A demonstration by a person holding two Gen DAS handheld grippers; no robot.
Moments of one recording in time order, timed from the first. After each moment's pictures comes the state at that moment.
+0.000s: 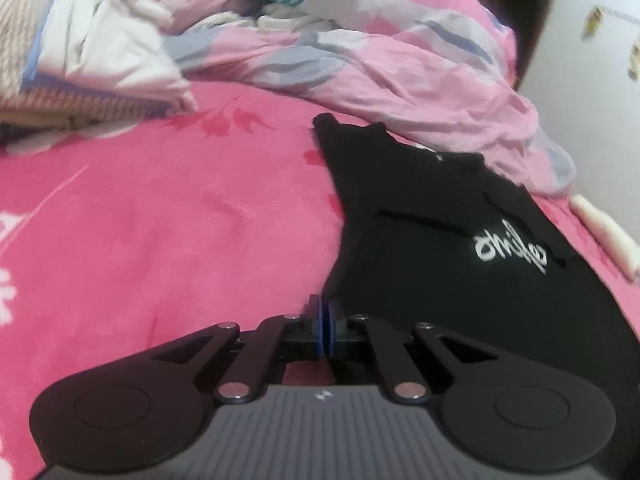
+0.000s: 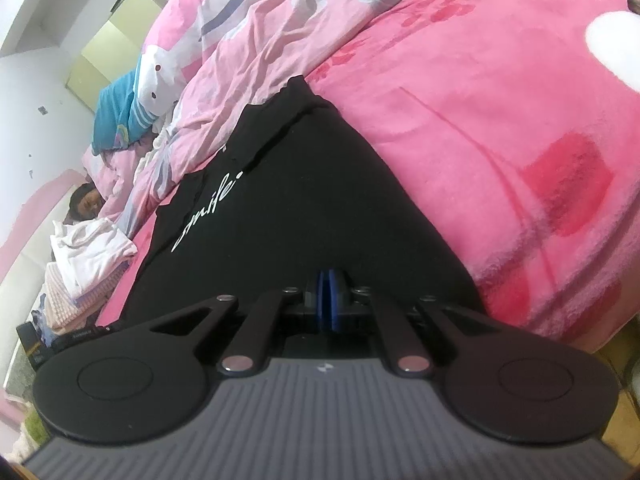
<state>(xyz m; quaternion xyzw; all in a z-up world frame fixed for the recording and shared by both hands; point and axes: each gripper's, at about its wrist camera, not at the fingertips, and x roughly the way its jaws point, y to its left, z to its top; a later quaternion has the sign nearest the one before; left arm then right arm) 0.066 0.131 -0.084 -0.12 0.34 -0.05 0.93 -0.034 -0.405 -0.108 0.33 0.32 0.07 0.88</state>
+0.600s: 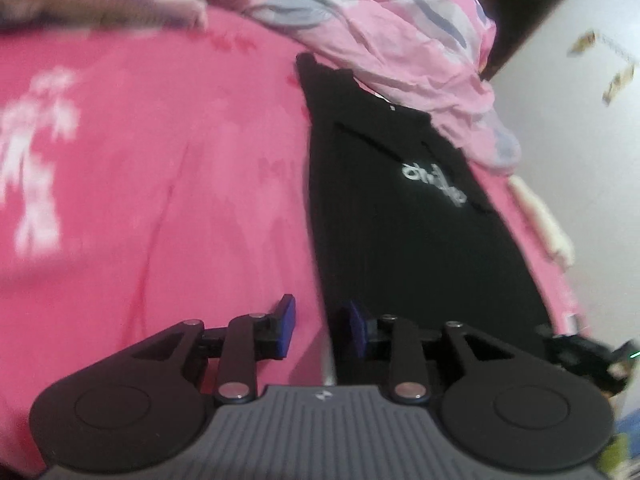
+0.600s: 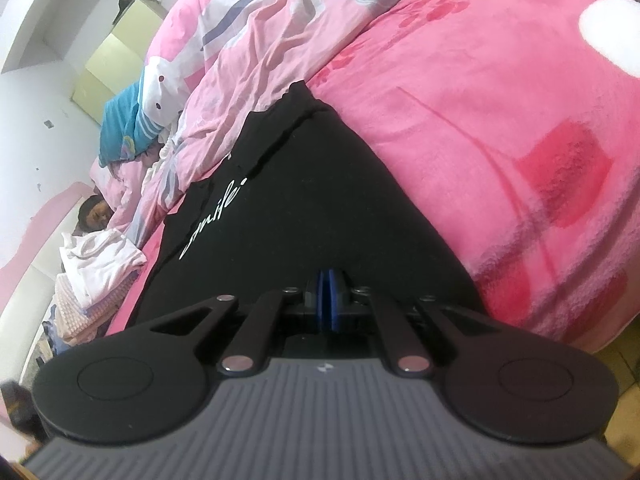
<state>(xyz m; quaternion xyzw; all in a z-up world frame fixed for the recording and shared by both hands) -0.043 0.158 -0.077 -0.26 0.41 -0.13 0.86 -0.036 -0.408 -0.113 0.35 0.31 0.08 0.88</state>
